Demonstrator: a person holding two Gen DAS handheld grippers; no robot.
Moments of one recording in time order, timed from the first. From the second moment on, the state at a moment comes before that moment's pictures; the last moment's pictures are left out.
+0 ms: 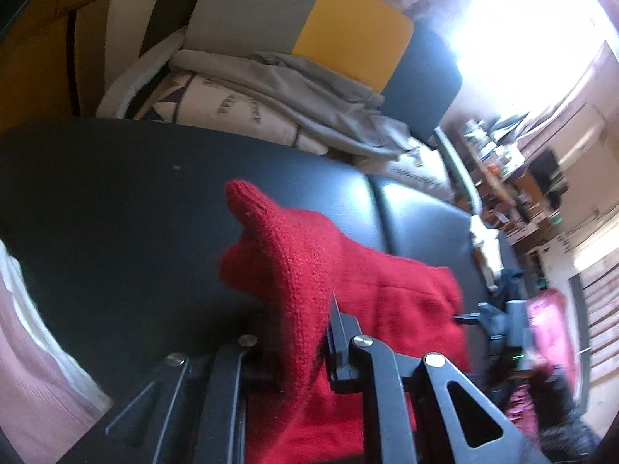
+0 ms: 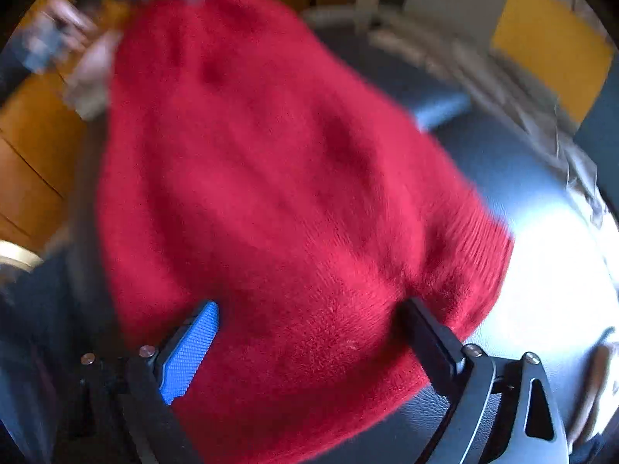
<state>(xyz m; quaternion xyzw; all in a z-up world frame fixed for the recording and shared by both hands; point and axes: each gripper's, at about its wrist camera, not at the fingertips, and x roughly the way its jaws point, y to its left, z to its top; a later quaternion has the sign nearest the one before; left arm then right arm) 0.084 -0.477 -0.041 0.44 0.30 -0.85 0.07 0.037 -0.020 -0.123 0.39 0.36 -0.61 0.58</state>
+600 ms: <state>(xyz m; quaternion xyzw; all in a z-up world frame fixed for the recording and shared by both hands) 0.001 -0.321 0.035 0.39 0.35 -0.85 -0.05 0.059 0.001 -0.130 0.34 0.29 -0.68 0.58</state>
